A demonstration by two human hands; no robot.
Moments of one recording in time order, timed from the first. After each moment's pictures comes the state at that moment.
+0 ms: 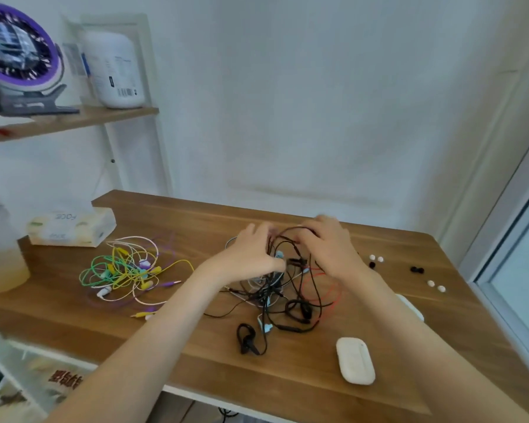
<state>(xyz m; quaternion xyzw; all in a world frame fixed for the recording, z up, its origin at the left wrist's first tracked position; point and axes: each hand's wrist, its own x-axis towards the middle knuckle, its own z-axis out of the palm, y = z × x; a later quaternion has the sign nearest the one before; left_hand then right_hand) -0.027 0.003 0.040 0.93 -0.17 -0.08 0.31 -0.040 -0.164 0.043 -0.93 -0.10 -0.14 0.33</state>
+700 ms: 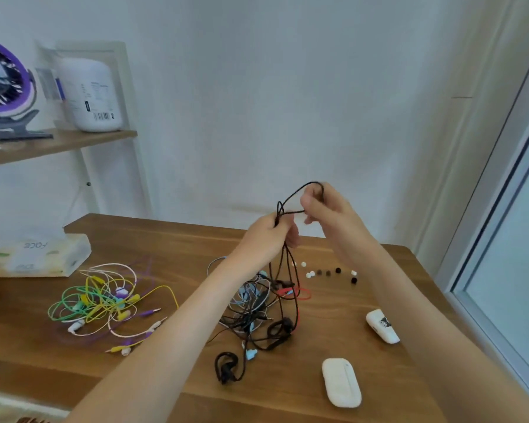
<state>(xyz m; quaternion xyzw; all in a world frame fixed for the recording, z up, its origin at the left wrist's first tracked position) -0.019 -0.053 0.082 0.80 -0.19 0.03 0.56 -0.029 -0.196 0.096 -0.72 -0.21 -0.12 0.65</state>
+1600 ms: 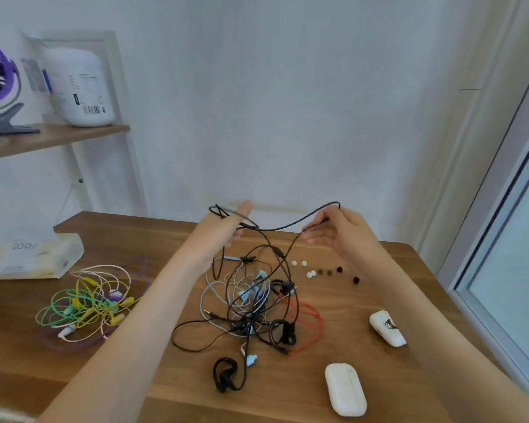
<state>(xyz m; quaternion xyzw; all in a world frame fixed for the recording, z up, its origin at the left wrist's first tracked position) 0.014 0.005 0.079 0.79 0.00 -0.02 0.61 -0.018 -0.210 0.074 -0.69 -0.05 -0.09 0.72</state>
